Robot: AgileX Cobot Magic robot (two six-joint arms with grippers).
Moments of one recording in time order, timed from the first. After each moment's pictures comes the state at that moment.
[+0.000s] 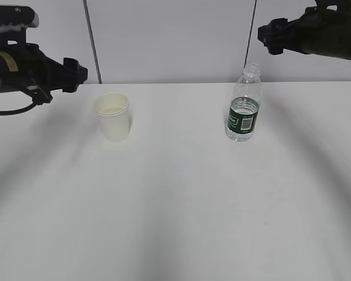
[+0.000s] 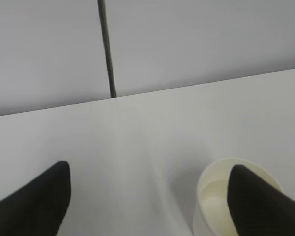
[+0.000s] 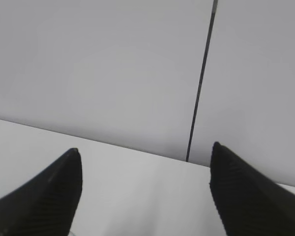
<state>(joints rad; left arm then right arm) -0.18 1.76 -1.03 0.37 -0.21 -0.32 0.05 1.82 -1.23 -0.56 -0.25 0.47</state>
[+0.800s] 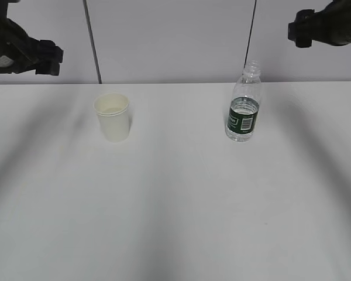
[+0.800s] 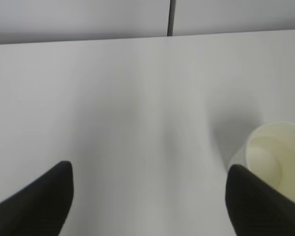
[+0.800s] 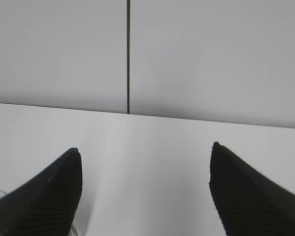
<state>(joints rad) -0.18 1.71 -1.30 0.29 0.47 -0.32 0.05 1.72 -1.28 -0.55 0.14 0.50</state>
